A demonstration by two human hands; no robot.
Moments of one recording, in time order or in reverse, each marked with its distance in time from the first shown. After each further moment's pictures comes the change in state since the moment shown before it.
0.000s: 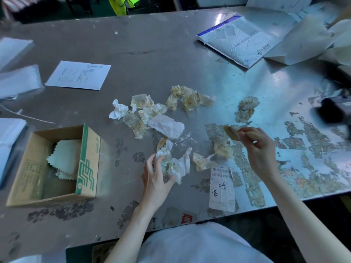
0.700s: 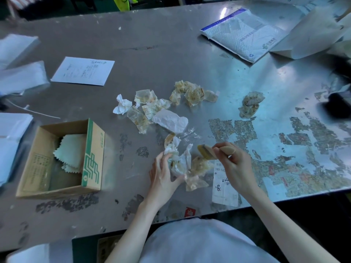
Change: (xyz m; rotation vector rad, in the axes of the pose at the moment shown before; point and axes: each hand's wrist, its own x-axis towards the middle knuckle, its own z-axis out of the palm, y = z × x) left_hand -0.008 0.001 0.003 0.006 -0.095 0.045; right_hand -0.055 -0.037 0.040 0.142 -0.192 0.049
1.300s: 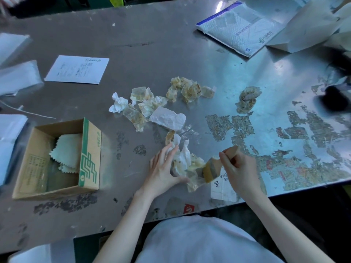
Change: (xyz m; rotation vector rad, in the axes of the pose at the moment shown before) left_hand 0.021 -0.003 -0.010 0.224 -0.171 0.145; right_hand -0.020 0.005 -0.008 -0.227 0.080 0.156
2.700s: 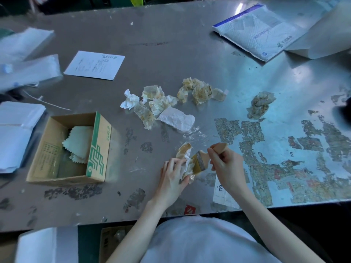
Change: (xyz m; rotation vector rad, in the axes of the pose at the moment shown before) left_hand -0.018 0.019 0.031 -0.032 0.216 -0.030; right_hand 0.015 -0.020 0.028 0.200 -0.088 -0.030
